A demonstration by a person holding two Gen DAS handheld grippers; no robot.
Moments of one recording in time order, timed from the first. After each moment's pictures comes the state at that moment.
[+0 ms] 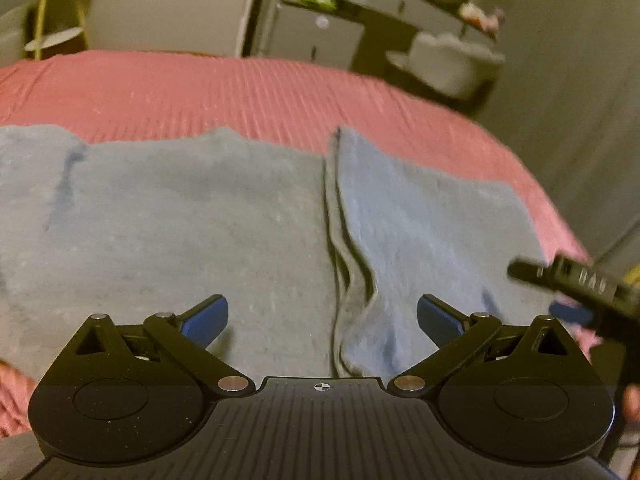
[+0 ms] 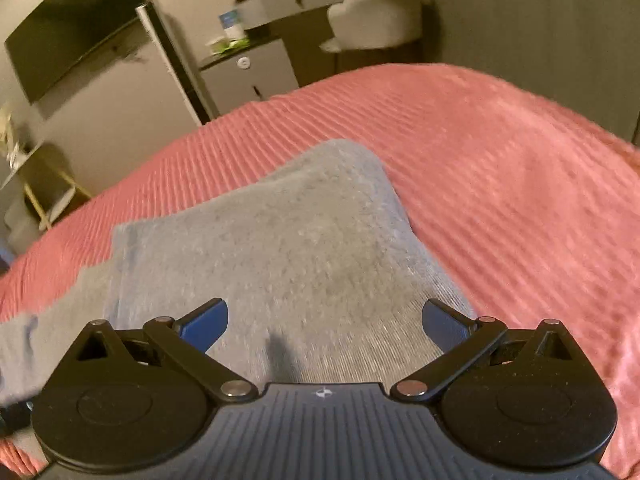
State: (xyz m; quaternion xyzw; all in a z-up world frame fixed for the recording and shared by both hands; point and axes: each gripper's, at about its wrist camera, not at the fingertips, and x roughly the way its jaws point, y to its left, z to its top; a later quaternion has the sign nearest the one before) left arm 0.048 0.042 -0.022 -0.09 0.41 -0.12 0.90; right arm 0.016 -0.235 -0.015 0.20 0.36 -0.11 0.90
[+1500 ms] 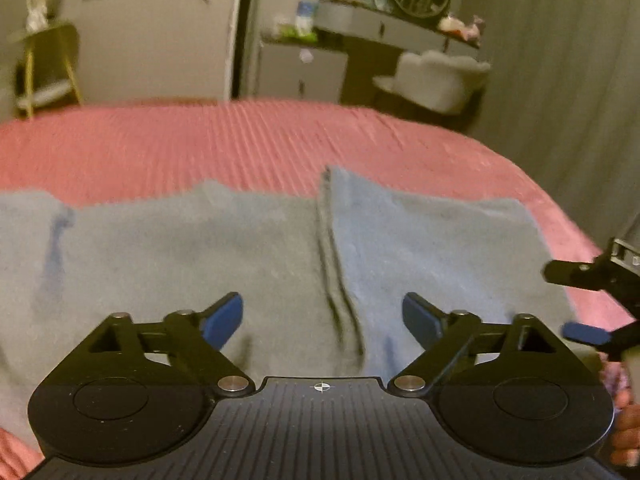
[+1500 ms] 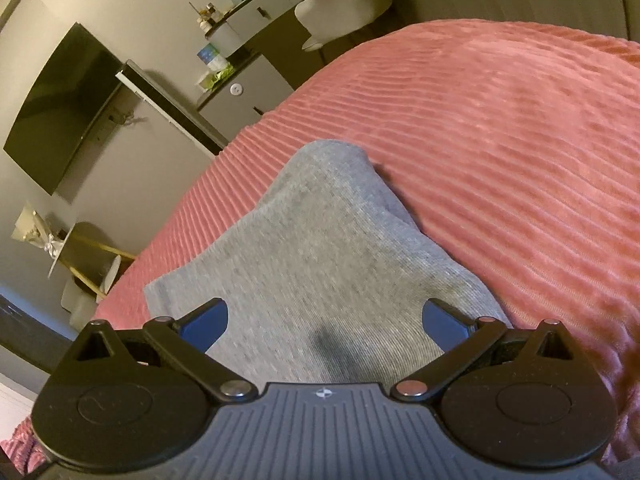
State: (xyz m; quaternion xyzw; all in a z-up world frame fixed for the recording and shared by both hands) left arm 0.074 0.032 -0.022 -0.05 0.36 -0.13 0.92; right arm 0.009 -0.267 -0.030 0.35 0.33 -0.08 0.87
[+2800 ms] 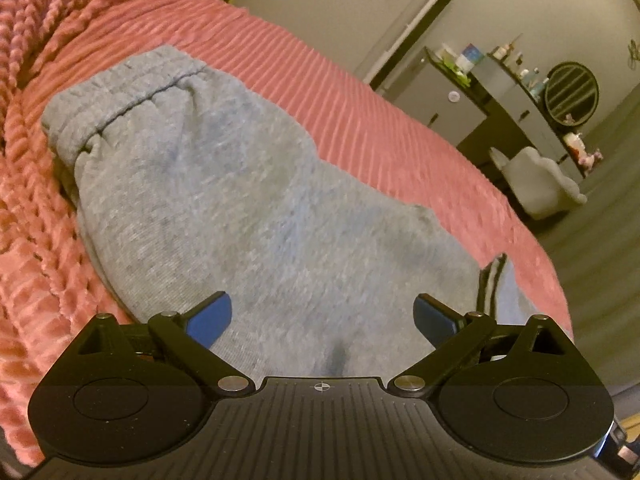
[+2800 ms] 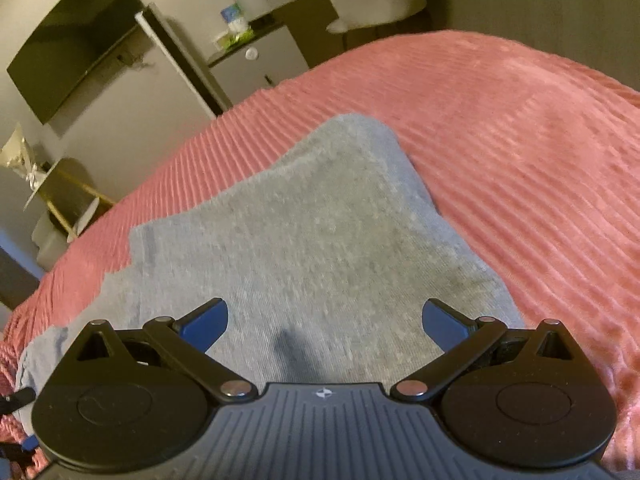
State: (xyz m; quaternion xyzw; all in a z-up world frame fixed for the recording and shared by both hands) left arm 0.051 0.223 -0.037 -0.30 0.38 0.01 0.87; right arm 0.017 -0.240 -0.023 0.26 0.36 -0.07 0.89
